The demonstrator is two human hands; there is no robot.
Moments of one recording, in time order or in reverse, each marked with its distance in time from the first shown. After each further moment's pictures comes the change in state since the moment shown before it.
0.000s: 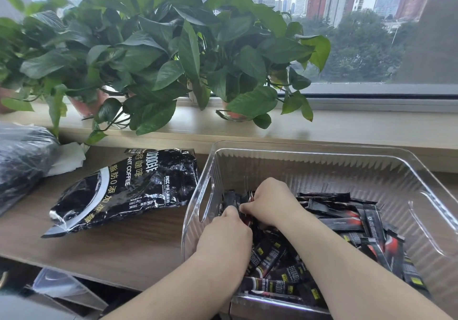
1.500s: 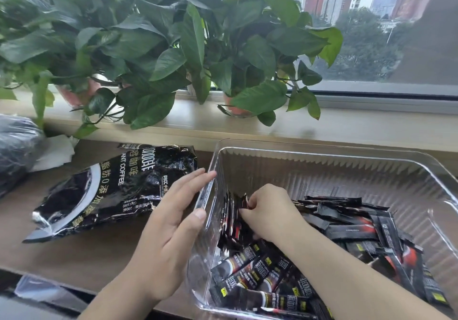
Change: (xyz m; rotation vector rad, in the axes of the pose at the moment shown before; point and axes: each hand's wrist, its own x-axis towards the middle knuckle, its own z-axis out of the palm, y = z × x) left_hand -0.024 -0.089 0.025 -1.250 0.740 0.312; right_hand -0.015 -0.017 0.008 0.083 -0.004 -0.009
